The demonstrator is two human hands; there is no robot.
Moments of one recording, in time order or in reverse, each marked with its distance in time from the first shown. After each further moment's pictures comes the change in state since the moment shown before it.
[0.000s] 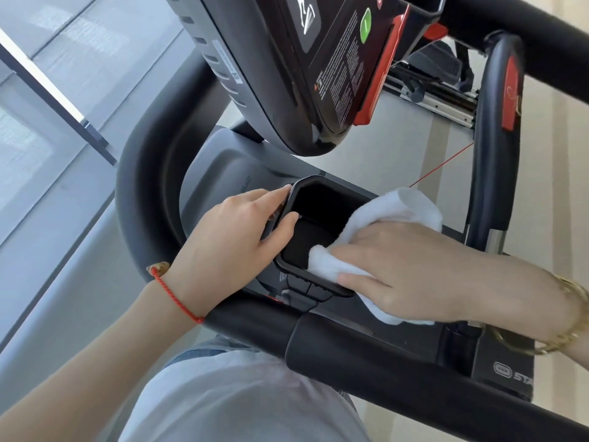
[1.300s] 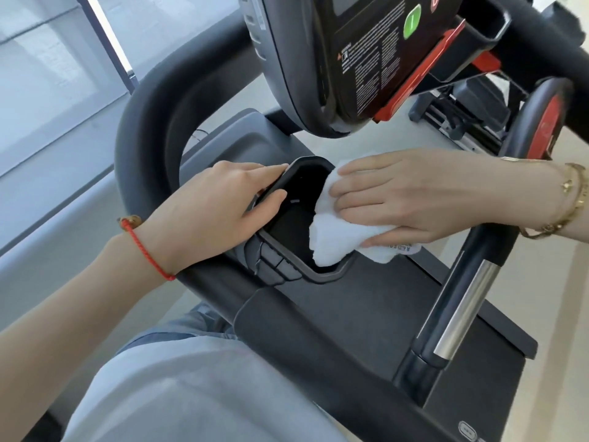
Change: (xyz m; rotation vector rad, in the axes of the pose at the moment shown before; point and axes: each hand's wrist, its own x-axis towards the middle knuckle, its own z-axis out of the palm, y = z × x) left_hand -0.017 0.003 0.008 0.053 0.030 -0.043; right_hand 0.046 0.086 -0.046 -0.755 0.114 -0.930
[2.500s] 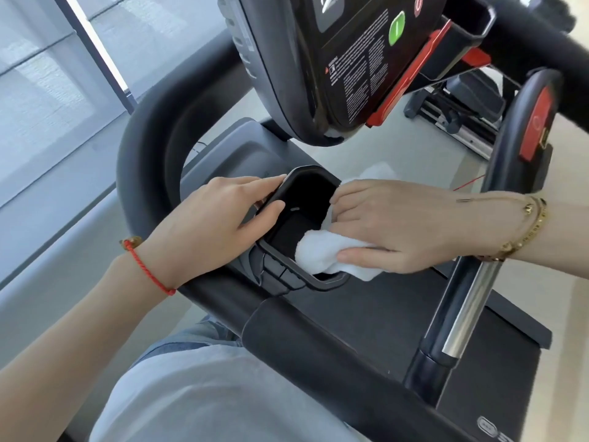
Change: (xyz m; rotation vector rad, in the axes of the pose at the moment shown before) left_hand -0.003 0.001 -0.004 -0.050 -0.008 -0.006; right_hand 0.024 -0.039 0.016 0.448 0.071 0.495
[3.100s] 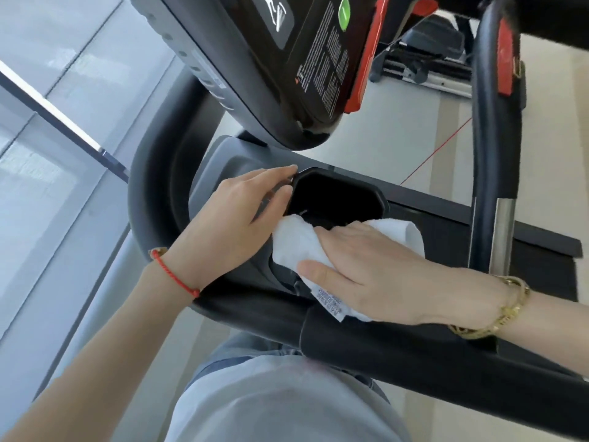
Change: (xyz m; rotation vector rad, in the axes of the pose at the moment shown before) left_hand 0.032 -0.005 -0.019 -0.112 -0.100 0.066; right_hand 0.024 -0.107 0.007 0.490 0.134 0.611
